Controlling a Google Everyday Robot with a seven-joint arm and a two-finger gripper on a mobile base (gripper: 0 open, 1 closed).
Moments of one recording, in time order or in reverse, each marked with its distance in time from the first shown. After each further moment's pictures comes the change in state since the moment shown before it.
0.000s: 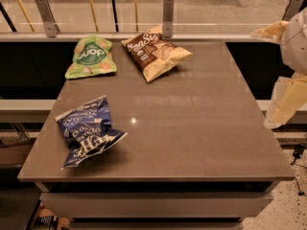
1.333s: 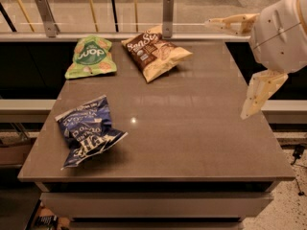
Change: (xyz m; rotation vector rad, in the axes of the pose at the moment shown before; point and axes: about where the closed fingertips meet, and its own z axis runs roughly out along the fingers) arm -0.073 -0.009 0.007 0.091 -0.251 -0.431
